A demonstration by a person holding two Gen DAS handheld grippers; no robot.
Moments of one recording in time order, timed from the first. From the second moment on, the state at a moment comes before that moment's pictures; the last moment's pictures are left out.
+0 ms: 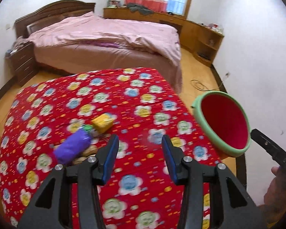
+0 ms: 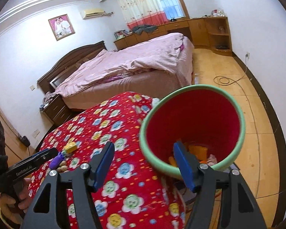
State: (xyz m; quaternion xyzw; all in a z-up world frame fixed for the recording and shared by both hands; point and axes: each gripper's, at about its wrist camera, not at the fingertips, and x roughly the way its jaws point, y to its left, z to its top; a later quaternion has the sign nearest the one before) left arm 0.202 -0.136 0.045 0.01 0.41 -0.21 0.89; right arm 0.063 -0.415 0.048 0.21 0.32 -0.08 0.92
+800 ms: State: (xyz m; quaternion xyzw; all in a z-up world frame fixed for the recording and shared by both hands) left arm 0.255 -0.063 -0.016 0.07 0.47 -0.14 0.87; right arm 0.100 -0.334 0.029 0.18 0.38 -0.04 0.91
